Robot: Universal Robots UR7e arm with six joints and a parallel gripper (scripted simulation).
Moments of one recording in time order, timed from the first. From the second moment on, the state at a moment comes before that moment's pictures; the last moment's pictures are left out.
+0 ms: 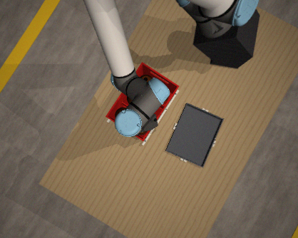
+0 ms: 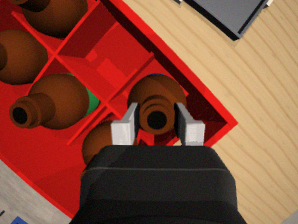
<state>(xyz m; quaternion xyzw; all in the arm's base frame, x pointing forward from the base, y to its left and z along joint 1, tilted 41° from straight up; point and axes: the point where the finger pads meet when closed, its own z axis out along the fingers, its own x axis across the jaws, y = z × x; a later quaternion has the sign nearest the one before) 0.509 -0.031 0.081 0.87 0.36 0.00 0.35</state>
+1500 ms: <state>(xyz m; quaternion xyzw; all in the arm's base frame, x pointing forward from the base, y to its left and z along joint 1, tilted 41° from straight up) 0.509 -0.031 0.081 0.87 0.36 0.00 0.35</state>
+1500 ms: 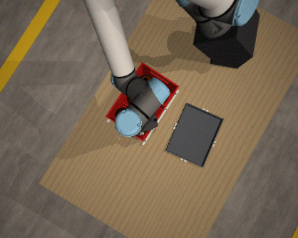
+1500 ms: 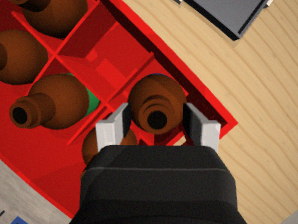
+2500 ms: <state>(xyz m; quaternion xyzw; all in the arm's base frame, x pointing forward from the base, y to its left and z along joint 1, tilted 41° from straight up) 0.508 -0.029 0.084 0.87 0.36 0.00 0.35</state>
